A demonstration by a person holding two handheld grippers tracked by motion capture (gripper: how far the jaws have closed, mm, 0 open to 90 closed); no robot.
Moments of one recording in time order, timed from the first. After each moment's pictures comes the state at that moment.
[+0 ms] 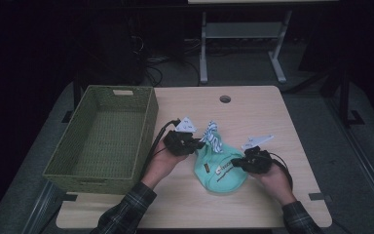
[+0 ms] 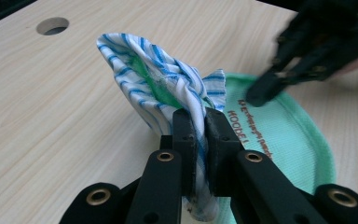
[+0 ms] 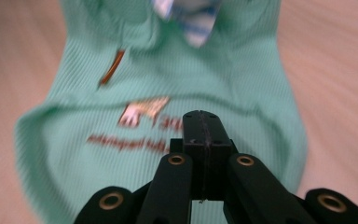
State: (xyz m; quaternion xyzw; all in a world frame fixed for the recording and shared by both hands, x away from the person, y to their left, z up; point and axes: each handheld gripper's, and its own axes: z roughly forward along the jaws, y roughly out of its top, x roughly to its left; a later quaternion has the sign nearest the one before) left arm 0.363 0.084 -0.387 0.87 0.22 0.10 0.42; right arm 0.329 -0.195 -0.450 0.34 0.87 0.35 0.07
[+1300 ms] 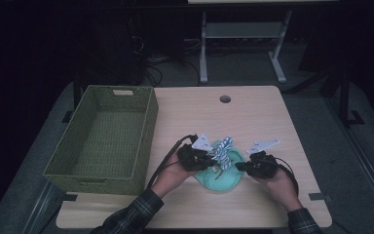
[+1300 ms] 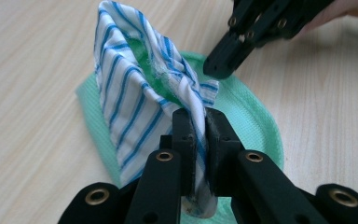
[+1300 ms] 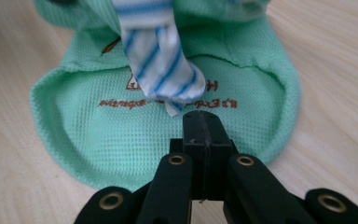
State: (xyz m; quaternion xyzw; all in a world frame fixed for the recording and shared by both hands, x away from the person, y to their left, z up) left arm 0.332 0.044 -0.413 0.91 0.15 0.06 0.39; right arm 0.318 -0.206 -0.450 0.35 0.86 0.36 0.07
